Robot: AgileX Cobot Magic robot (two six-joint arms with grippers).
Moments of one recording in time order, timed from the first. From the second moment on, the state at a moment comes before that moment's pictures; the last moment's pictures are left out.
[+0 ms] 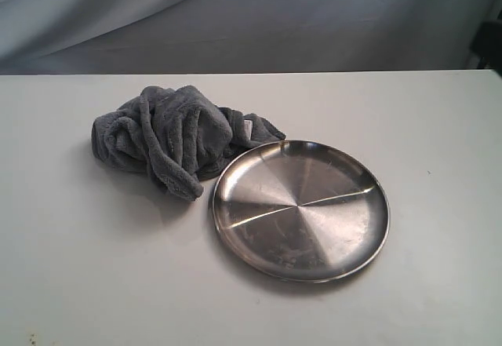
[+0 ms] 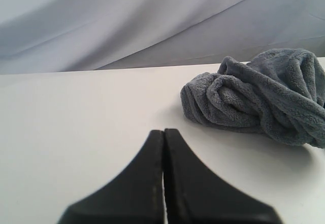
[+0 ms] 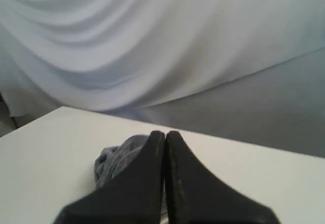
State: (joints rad) left arm -0.02 0.00 -0.01 0.00 0.27 0.04; right arm 0.00 0.79 -0.50 -1.32 -0.62 1.42
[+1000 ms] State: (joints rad) left arm -0.02 0.00 -0.01 0.00 0.27 0.04; right arm 0.15 1.13 -0.57 -0.69 -0.50 0.61
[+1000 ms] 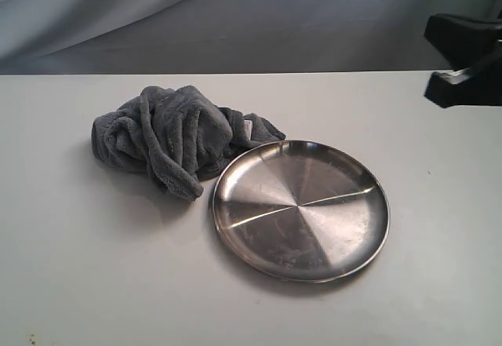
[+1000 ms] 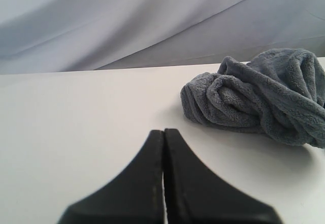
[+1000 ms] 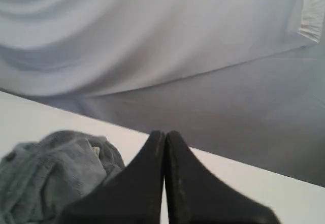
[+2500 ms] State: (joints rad) left arm -0.02 0.00 -0.01 0.00 0.27 0.04; right arm 0.63 2.29 -2.04 0.50 0.57 -0.70
